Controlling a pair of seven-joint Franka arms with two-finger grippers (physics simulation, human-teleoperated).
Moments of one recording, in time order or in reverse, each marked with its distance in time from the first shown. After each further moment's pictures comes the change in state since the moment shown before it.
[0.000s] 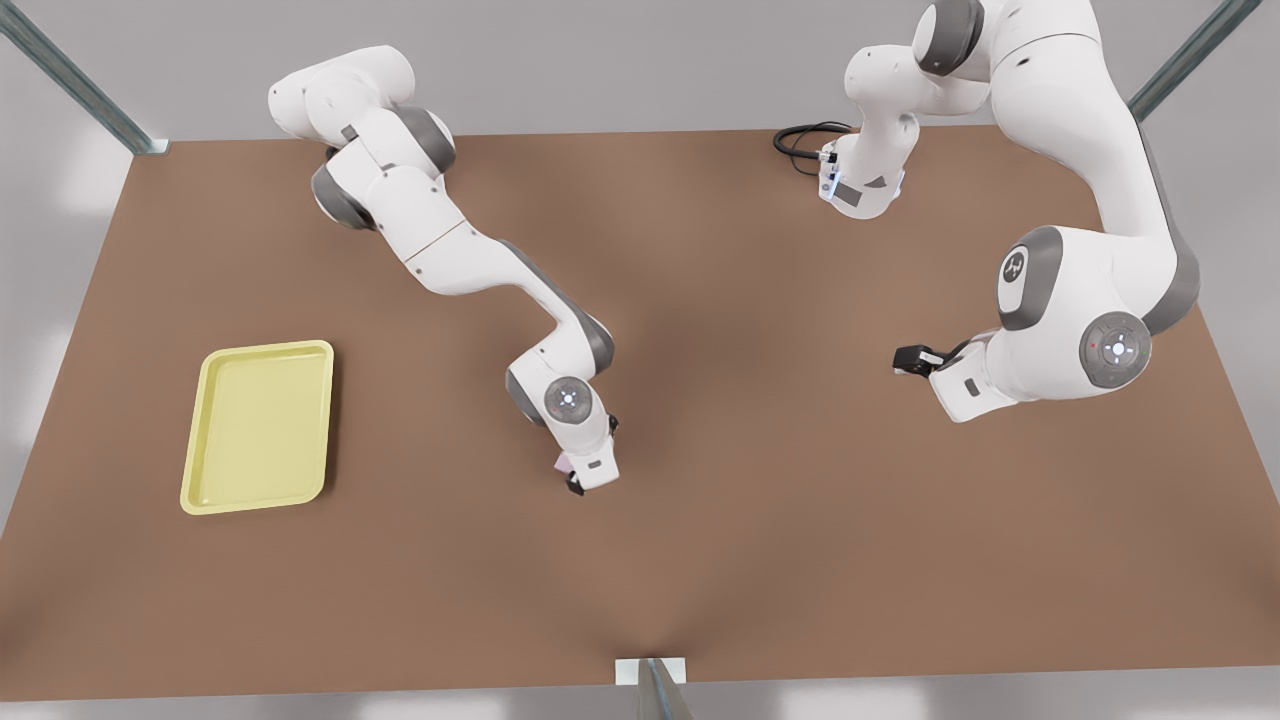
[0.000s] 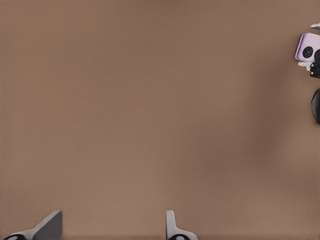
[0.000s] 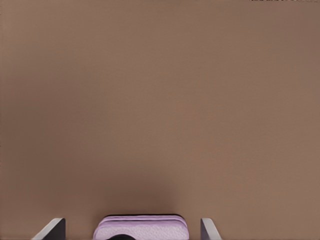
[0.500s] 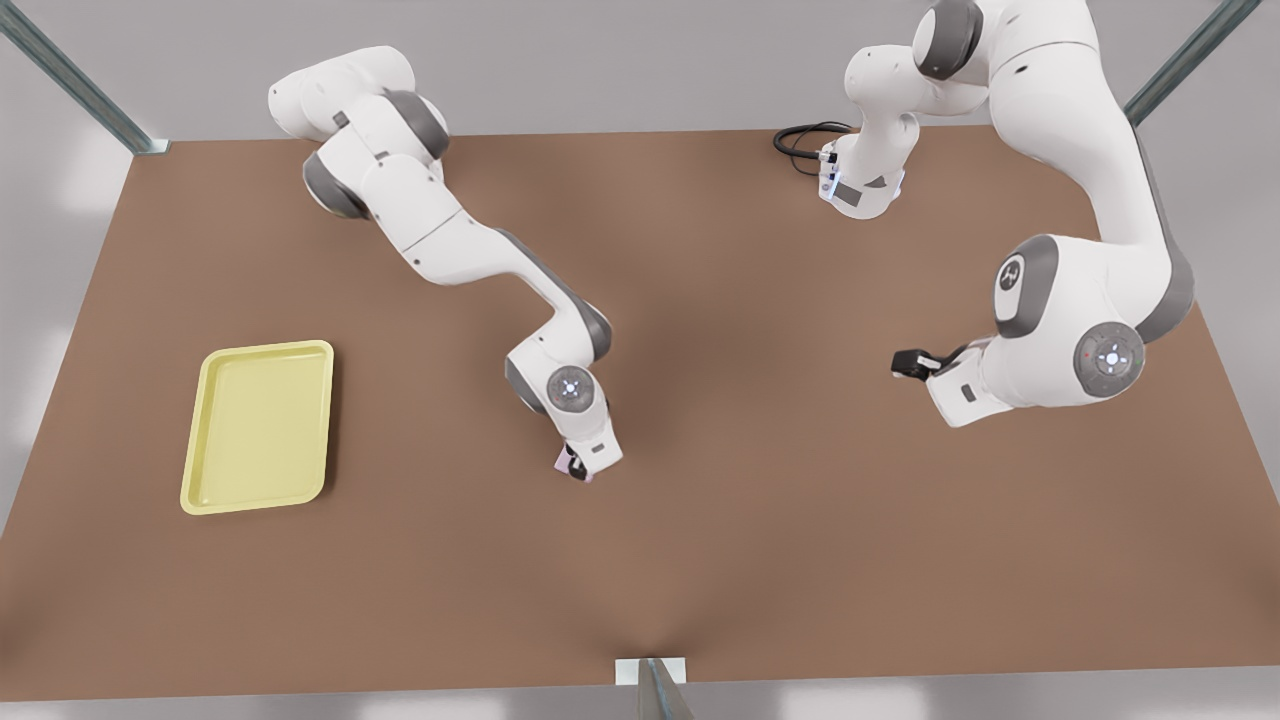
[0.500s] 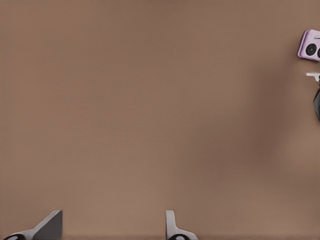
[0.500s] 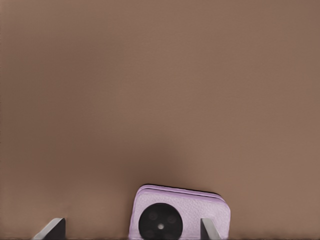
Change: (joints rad) left arm 0.000 0.016 0.001 0.001 0.000 0.004 0.008; right arm -0.017 -0.080 0.016 -0.140 -0.007 -0.015 -0.107
